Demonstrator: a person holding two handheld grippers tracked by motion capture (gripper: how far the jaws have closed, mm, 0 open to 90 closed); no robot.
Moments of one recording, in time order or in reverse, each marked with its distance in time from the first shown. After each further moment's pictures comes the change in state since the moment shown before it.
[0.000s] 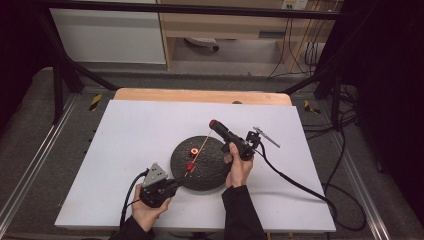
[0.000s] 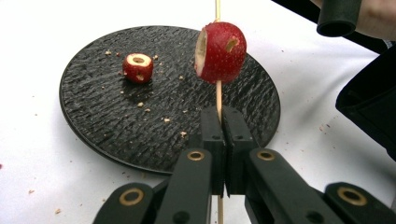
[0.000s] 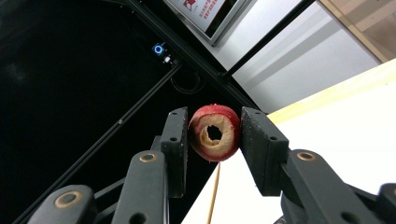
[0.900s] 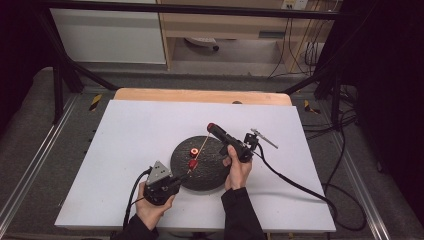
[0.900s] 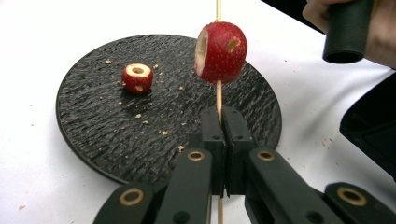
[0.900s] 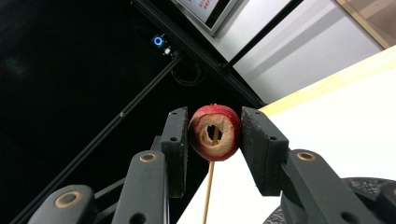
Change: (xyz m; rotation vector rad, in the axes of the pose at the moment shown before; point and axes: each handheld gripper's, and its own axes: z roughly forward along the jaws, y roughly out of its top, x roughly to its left) left arm -0.005 0.007 0.009 -0.015 0.024 -0.016; right arm -0.001 -0.007 0.000 0.036 0.001 0.013
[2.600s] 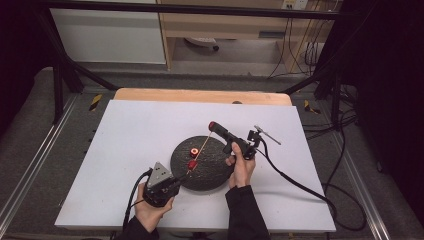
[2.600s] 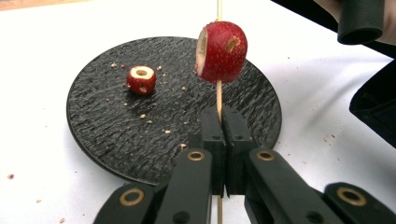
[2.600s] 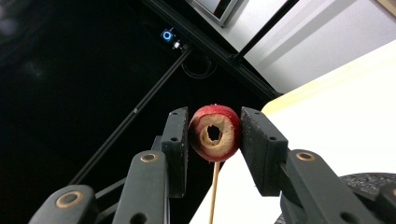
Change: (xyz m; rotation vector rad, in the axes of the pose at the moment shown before) left arm -0.007 0.003 -0.010 0.005 0.033 0.037; right arm 0.001 0.013 -0.003 0.041 0.044 0.068
